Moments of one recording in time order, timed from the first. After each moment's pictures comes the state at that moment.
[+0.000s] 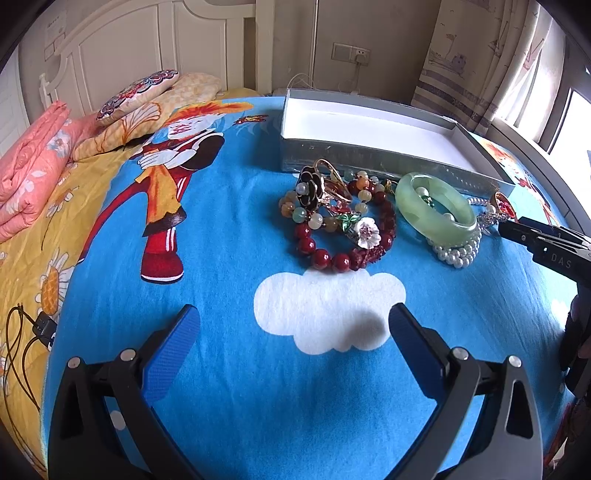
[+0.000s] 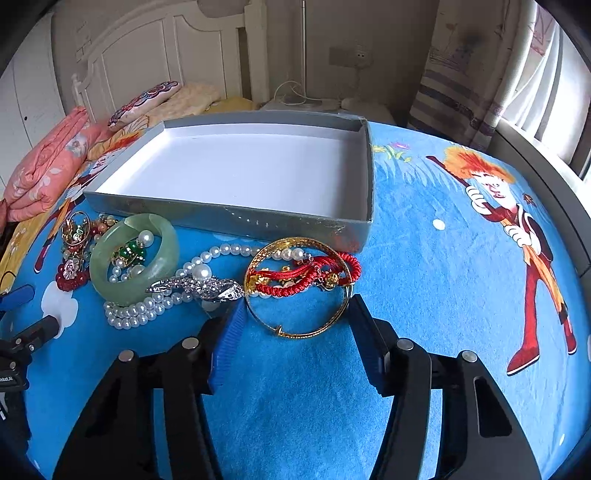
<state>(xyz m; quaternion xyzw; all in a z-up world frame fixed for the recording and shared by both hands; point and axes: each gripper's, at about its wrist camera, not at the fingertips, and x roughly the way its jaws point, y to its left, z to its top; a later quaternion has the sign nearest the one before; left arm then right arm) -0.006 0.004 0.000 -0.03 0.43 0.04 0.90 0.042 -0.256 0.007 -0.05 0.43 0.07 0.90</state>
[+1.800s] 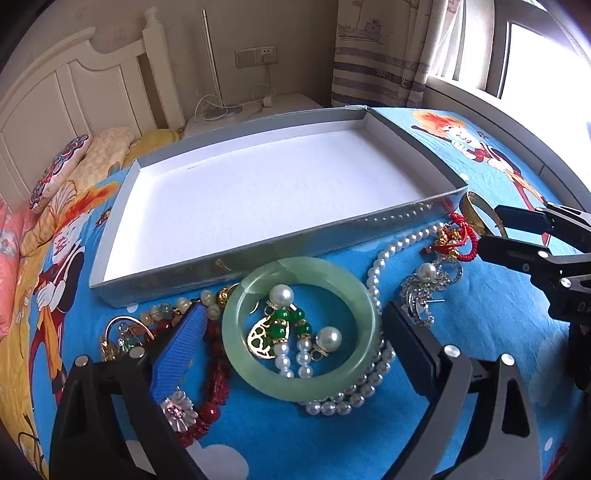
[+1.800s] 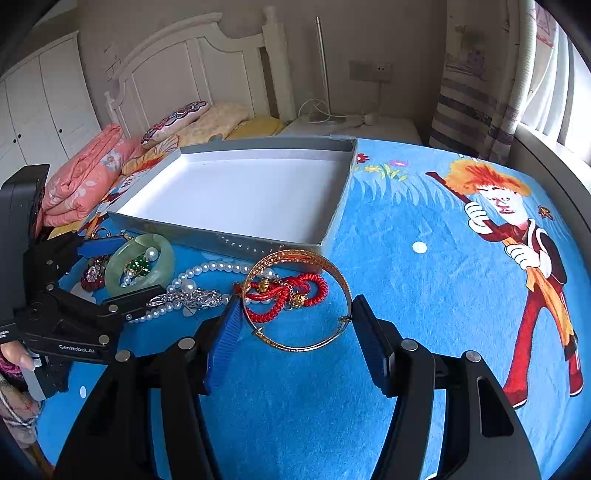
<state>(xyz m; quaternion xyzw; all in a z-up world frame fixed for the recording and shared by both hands) 0.100 -0.104 0.004 0.07 0.43 -0.08 0.90 0.052 -0.306 0.021 -0.03 0.40 0.16 0.90</state>
